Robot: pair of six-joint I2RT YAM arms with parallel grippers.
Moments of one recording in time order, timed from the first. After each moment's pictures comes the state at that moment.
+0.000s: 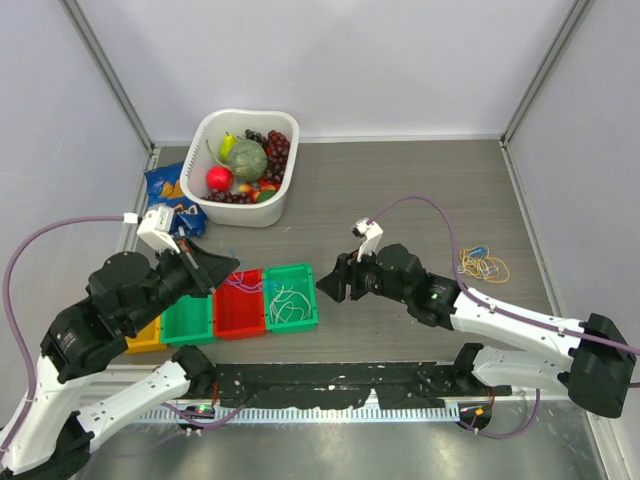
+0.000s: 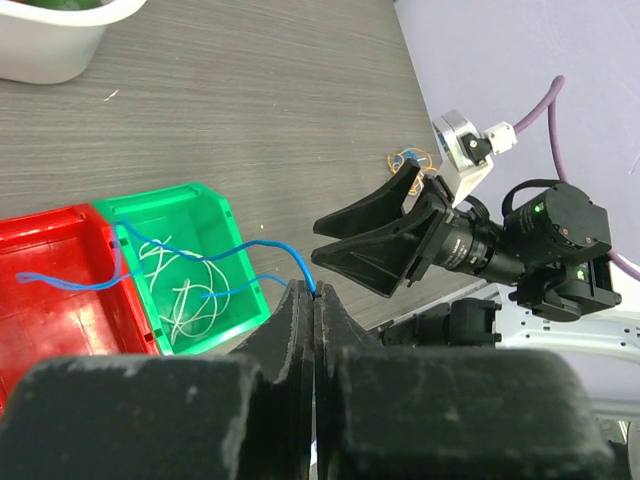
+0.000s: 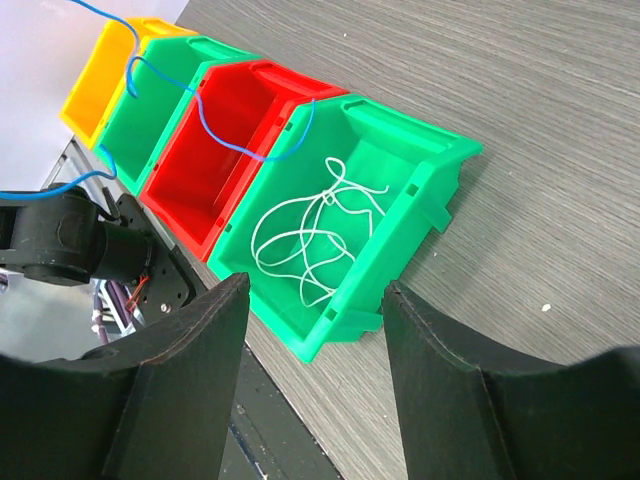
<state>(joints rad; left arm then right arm) -0.78 0.60 1.22 -0.91 -0.18 -0.76 0.96 1.07 0.65 0.07 -0.04 0.54</state>
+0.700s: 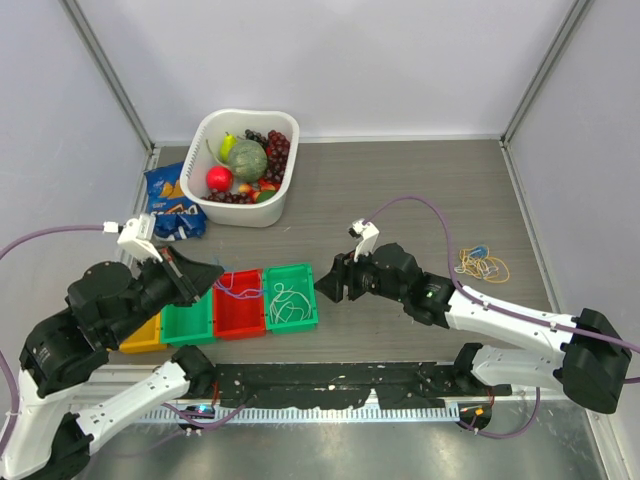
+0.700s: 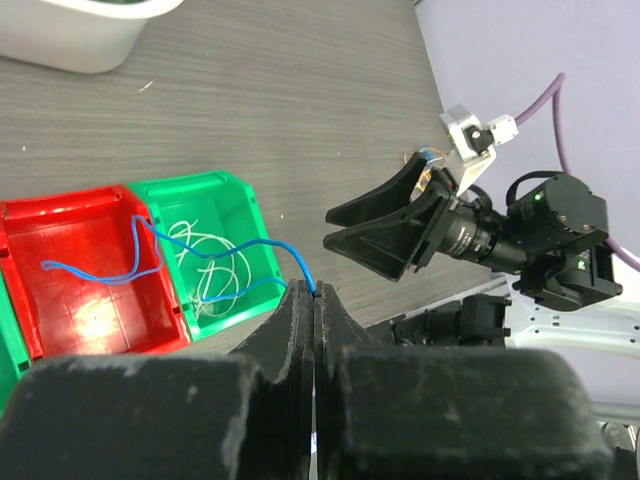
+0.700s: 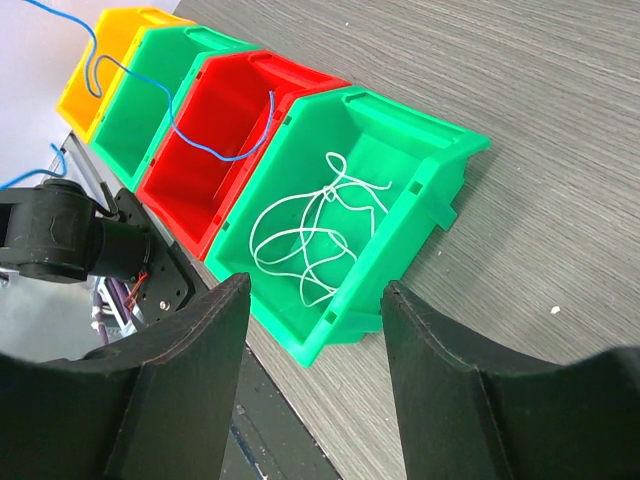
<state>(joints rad) -0.78 0.58 1.30 -1.04 -0.22 -0.76 0.95 1.11 0.65 0.09 -0.06 0.55</state>
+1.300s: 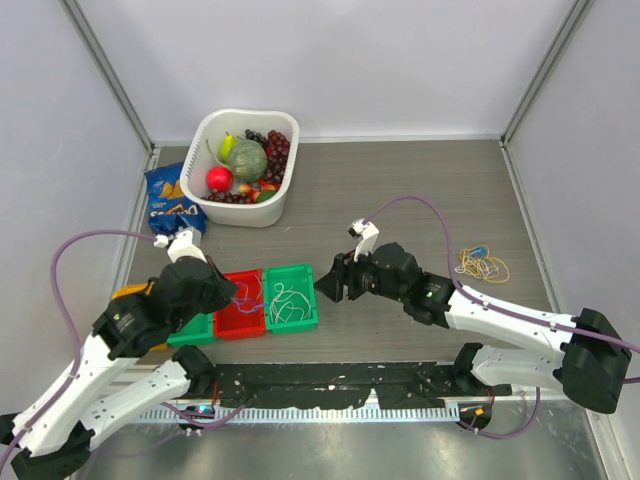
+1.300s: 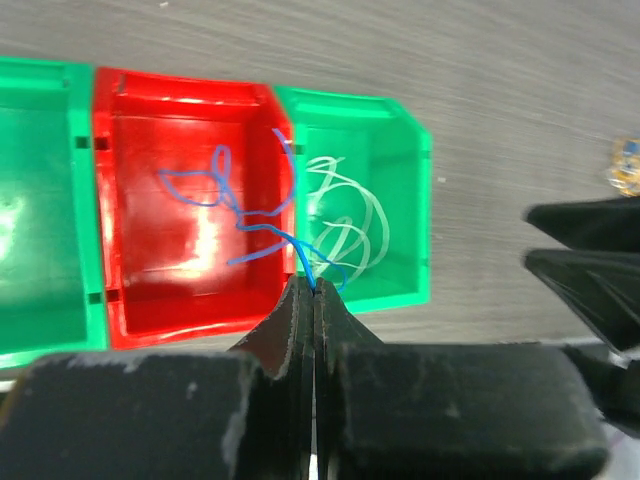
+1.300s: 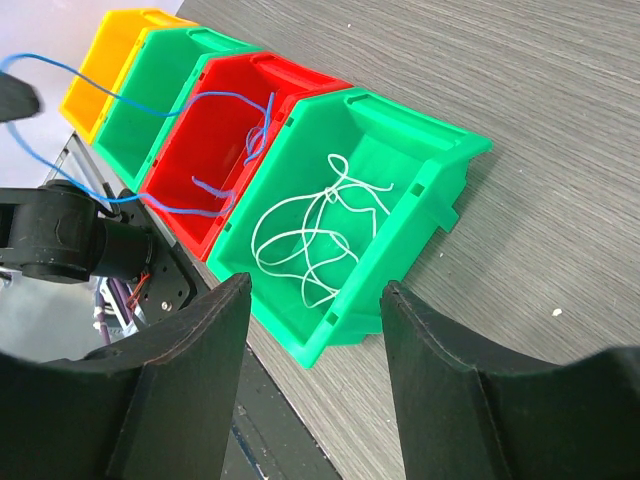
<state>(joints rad) -0.78 0.61 0.98 -1.07 -0.34 -0.90 0.95 1.11 0.65 0.10 -0.07 0.55</state>
